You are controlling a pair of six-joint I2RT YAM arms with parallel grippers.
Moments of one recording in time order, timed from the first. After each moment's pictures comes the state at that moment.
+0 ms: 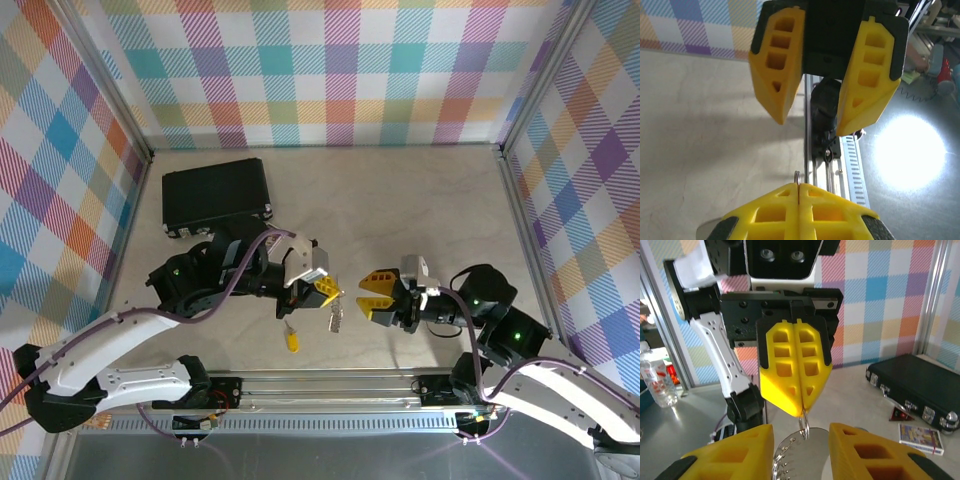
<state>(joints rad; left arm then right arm) -0.97 1.06 1.22 -0.67 0.55 0.18 0.95 0.59 0.72 -0.19 -0.45 0.04</state>
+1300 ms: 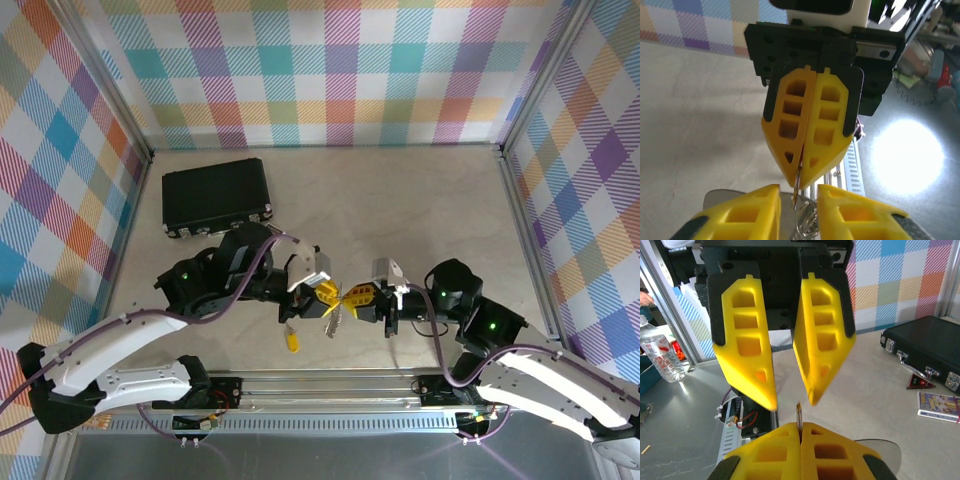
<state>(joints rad) -0.97 1.01 1.09 -0.54 0.55 0.10 0.95 0.64 0.65 -0.13 -0.49 0.05</state>
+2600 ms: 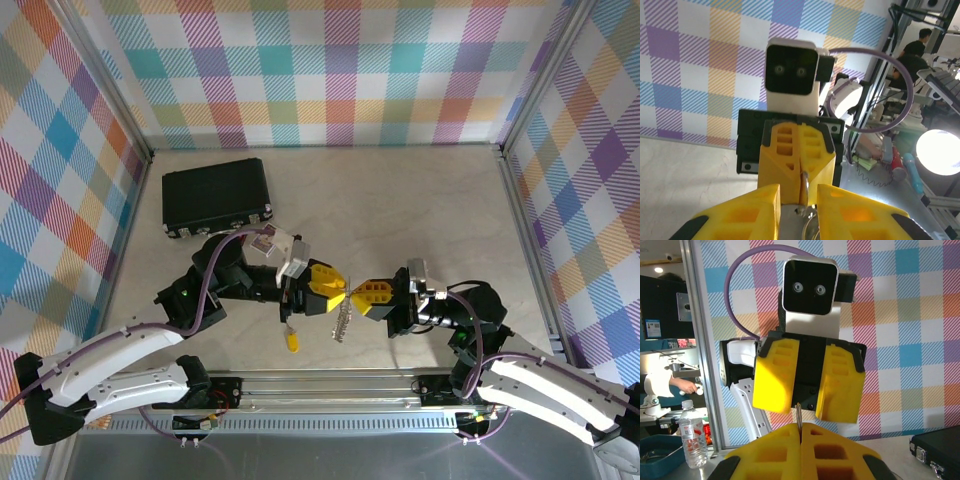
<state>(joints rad) -0.97 0.93 0.92 0.04 0.67 -0.21 0.95 0.60 0.42 0.60 -0.53 0.31</state>
